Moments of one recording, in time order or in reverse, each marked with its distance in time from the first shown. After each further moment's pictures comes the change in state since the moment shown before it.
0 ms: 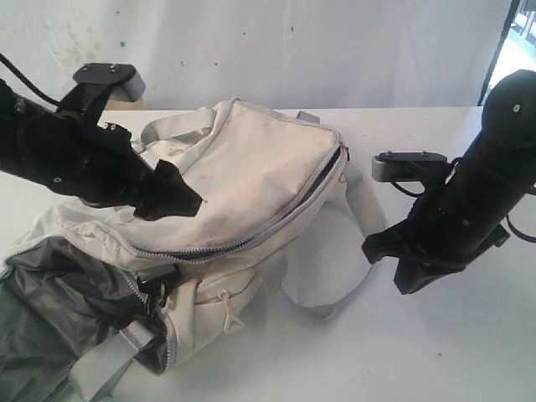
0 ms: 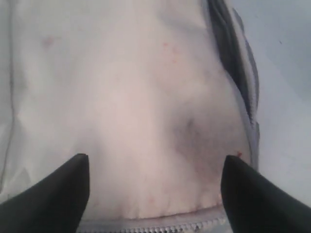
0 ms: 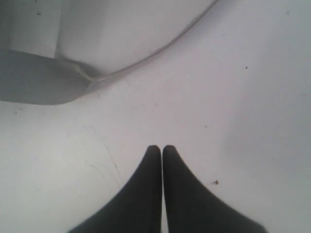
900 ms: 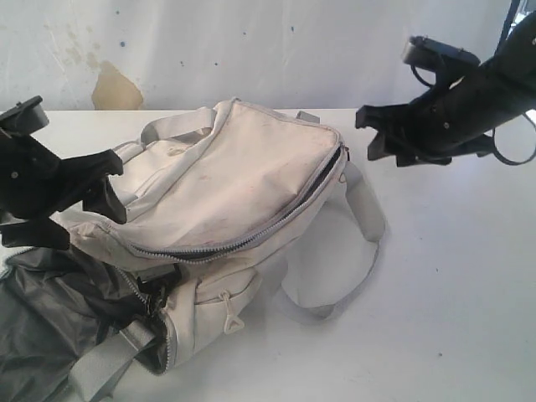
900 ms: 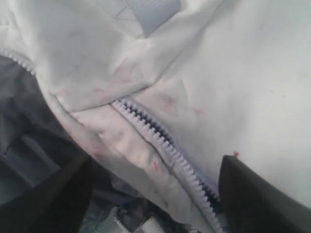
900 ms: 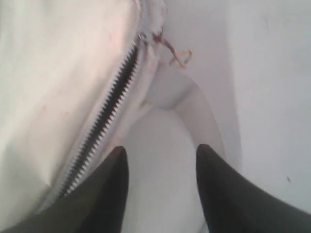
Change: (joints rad) left arm 0.191 0.058 -0.002 0.237 0.172 -0.770; right arm -0.080 0.063 -0.219 0.175 -0.342 0.078
